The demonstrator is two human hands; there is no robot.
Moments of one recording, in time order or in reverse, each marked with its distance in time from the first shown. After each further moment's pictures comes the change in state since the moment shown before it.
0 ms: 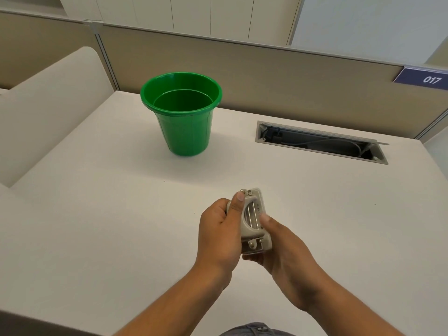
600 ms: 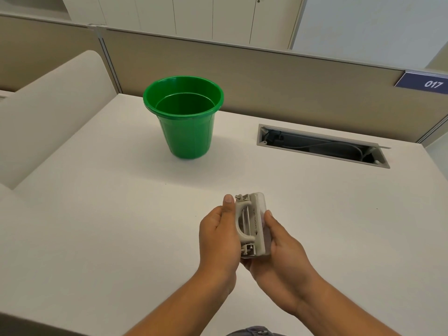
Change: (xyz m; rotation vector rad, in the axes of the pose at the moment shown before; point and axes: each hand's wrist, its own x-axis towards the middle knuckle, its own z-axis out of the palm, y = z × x) left_hand -0.001 -0.005 0.003 -0.120 0.078 -0.120; right_hand 0.013 0.008 0.010 0.484 0.066 0.119
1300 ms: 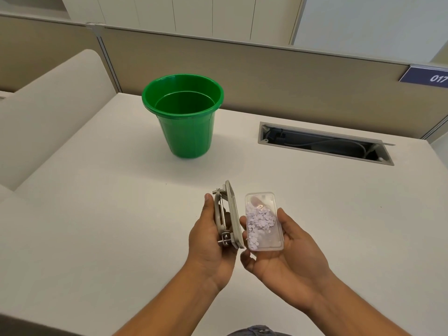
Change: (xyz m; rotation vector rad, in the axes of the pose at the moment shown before) left_hand 0.017 0.002 -0.012 -0.549 -0.097 -0.263; right_hand 0.003 -0.017 -0.006 0.313 -0.002 0.171
